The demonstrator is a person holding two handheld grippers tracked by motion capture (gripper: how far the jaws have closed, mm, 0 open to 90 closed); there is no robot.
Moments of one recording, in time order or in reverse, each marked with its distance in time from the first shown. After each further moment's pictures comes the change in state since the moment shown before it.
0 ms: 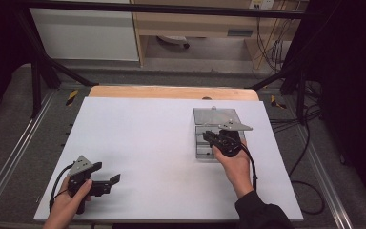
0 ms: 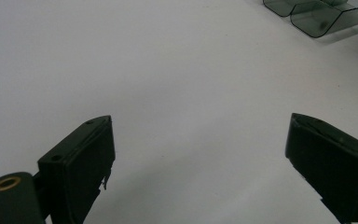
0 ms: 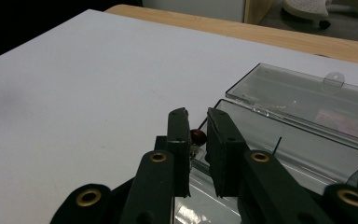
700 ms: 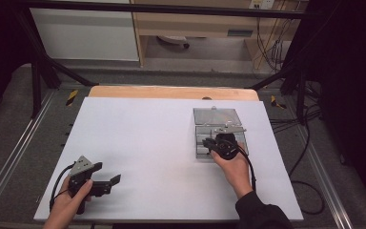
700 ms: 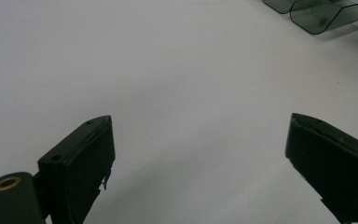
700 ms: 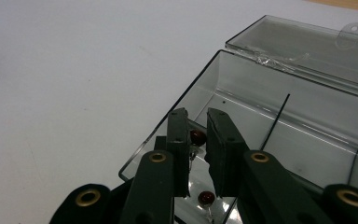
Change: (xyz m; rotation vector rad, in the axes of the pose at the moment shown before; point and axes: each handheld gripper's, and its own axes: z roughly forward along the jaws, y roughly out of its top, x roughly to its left) left arm -0.001 0.000 0.000 0.008 0.001 0.010; right arm -0.005 -0.017 0.015 0.134 -0.013 -0.003
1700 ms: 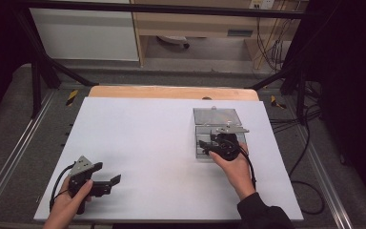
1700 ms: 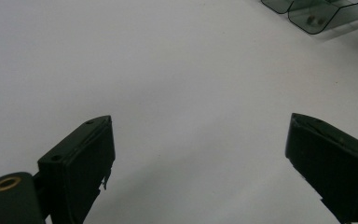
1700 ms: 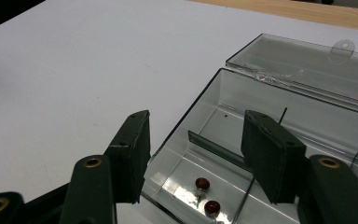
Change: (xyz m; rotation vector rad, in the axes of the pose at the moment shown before) left arm -0.001 0.000 0.000 0.000 -0.005 0.006; right arm 0.004 0.003 -0.009 -0.063 0.004 0.020
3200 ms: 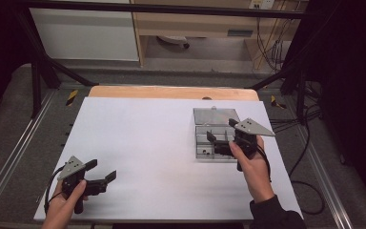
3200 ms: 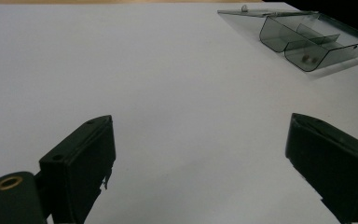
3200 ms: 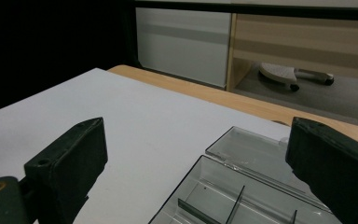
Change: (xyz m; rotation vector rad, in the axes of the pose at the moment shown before) left arm 0.000 0.002 -0.018 -0.135 0.029 -0.038; right arm 0.007 0.030 -0.073 -0.309 -0.034 -0.084
